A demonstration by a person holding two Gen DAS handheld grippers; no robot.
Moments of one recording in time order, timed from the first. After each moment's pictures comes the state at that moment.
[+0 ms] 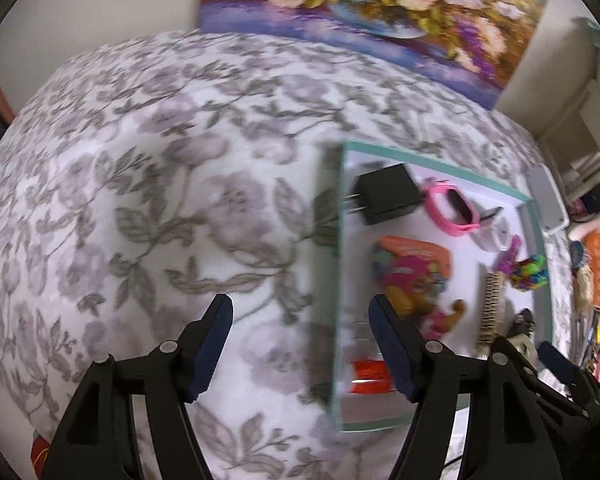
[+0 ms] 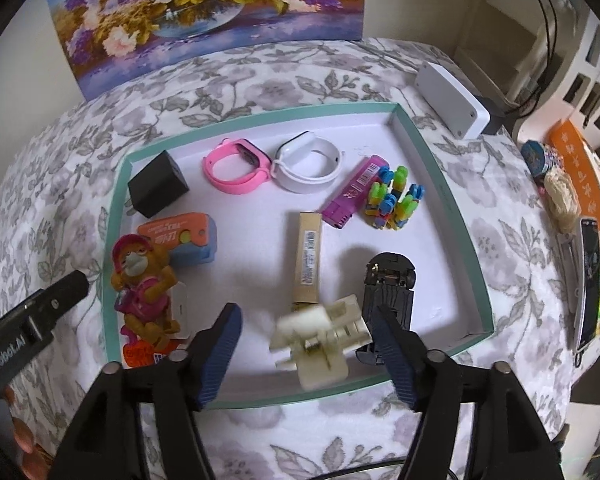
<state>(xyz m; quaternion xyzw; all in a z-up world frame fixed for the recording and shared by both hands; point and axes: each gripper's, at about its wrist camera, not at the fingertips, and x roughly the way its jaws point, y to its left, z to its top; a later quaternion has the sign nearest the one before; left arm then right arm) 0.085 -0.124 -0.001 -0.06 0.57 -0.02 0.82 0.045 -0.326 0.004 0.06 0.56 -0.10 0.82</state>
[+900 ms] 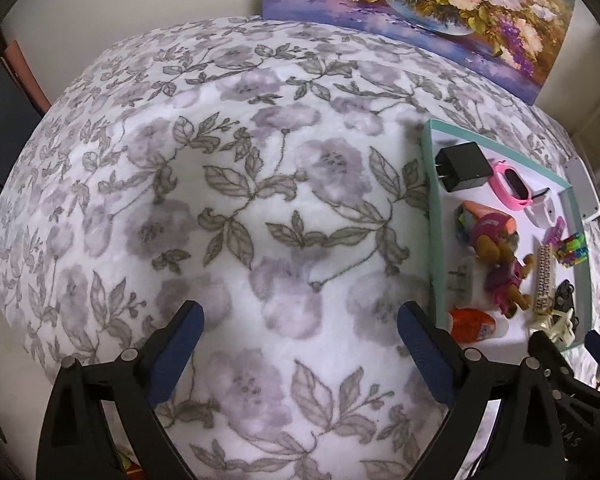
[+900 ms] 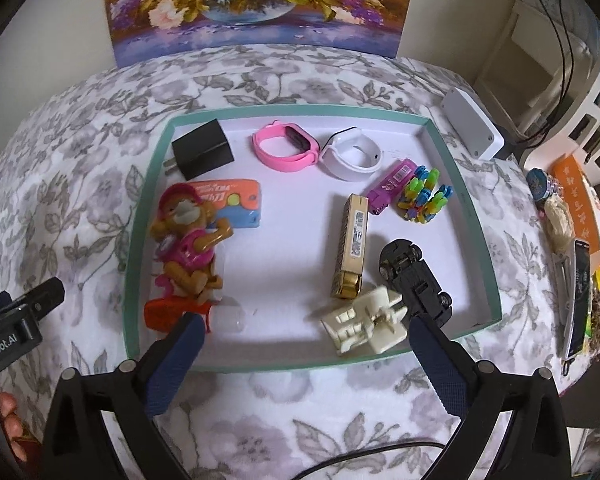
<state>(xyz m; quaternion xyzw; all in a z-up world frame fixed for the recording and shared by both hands) 0.044 -0.071 -0.005 -0.03 0.57 0.03 0.82 0.023 -0.280 0.006 0.00 0.56 -0.08 0.83</state>
